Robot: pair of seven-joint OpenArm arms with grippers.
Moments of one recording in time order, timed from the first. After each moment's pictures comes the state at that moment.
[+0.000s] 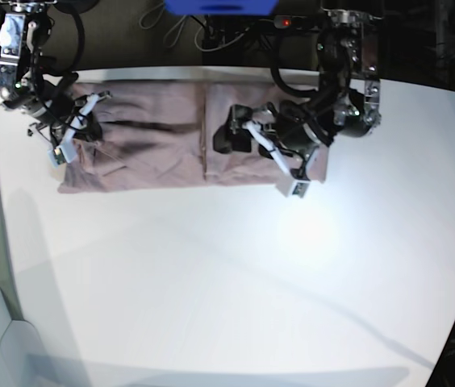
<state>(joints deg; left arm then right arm) 9.3 0.0 0.8 103.4 -36.1 -10.6 65.4 -17.3 15.0 16.6 91.1 18.6 35.2 -42.0</state>
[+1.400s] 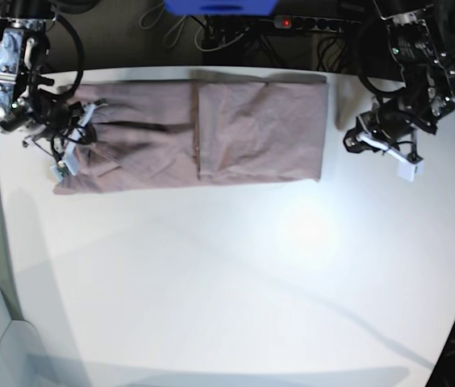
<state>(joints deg) 11.1 -7.7 -26.0 95.0 -44.1 -10.8 65.7 -12.0 15.5 16.3 93.6 18.2 35.2 -58.3</state>
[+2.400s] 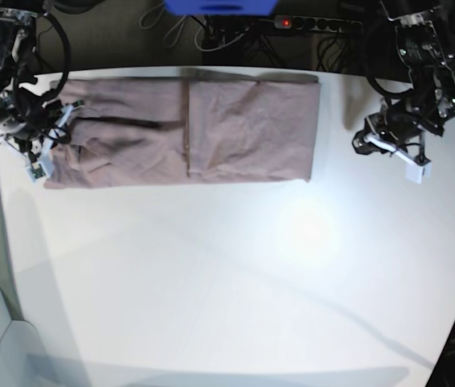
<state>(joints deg) 11.1 -9.7 -26.2 95.3 -44.0 -10.8 65.5 -13.4 14.6 23.3 102.5 16.0 35.1 -63.9</state>
